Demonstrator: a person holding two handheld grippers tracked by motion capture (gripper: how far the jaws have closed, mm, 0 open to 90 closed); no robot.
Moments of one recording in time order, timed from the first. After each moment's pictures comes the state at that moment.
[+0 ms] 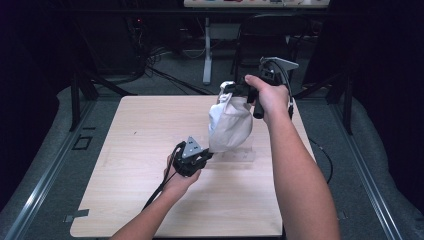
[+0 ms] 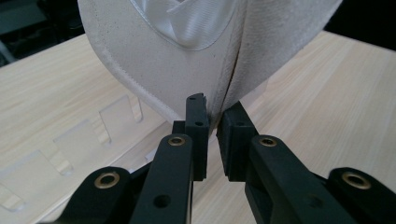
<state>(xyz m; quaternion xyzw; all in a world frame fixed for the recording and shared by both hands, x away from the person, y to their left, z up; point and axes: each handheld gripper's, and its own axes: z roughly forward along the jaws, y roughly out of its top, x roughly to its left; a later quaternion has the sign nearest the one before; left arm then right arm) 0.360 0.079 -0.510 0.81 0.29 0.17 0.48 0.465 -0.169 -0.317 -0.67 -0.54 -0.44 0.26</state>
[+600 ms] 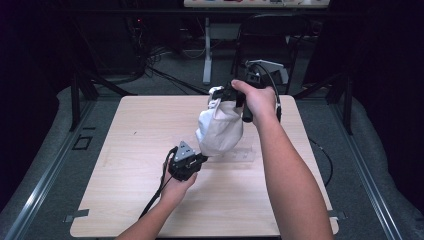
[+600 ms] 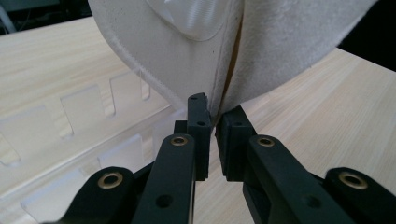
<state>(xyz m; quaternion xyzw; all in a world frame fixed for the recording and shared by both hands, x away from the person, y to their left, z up) 0.351 0.089 -0.528 0.78 0.35 0.16 0.49 0.467 -0.139 -0.325 -0.66 -0.57 -0.41 0.26</state>
